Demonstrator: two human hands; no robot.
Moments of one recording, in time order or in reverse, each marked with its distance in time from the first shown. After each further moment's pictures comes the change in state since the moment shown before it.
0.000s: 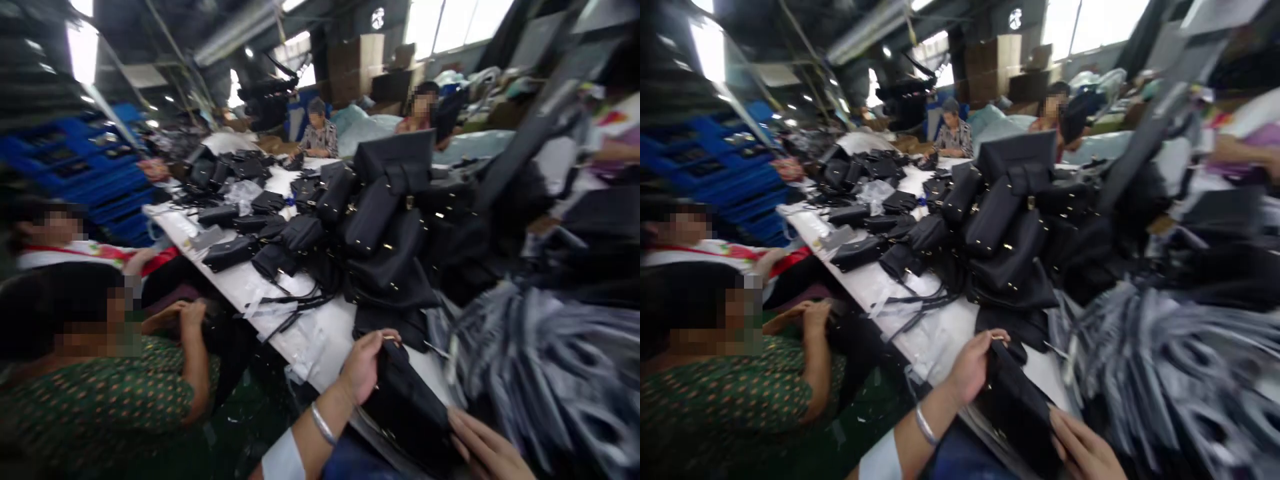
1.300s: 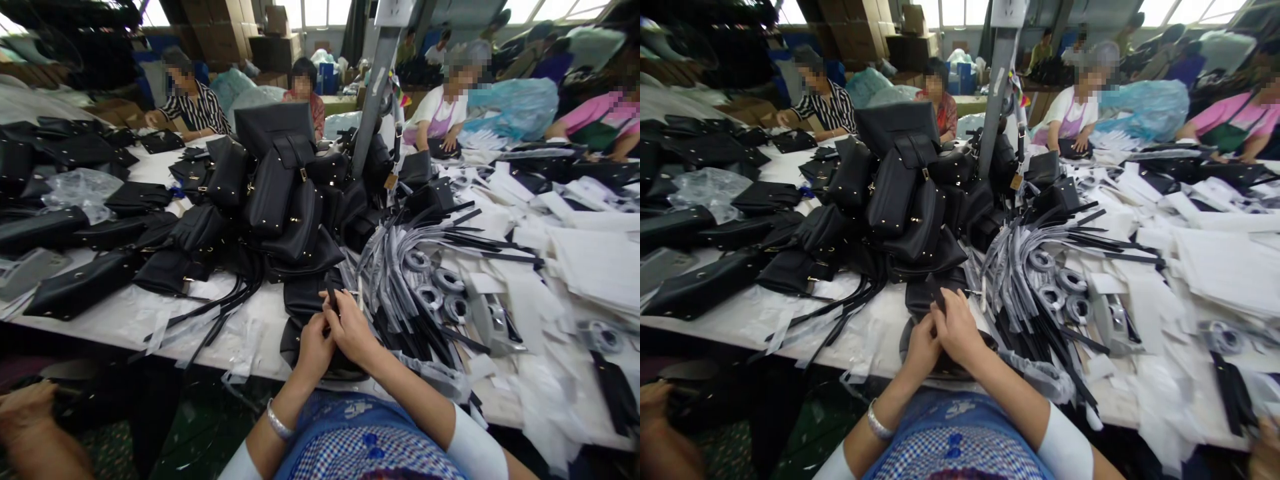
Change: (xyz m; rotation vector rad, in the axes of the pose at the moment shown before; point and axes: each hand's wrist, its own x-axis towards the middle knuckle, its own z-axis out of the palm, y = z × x) left_hand -0.019 -0.030 0.015 1.018 -0.184 0.246; right_hand 0.039 -0.022 0.045 -0.363 0.276 -0.518
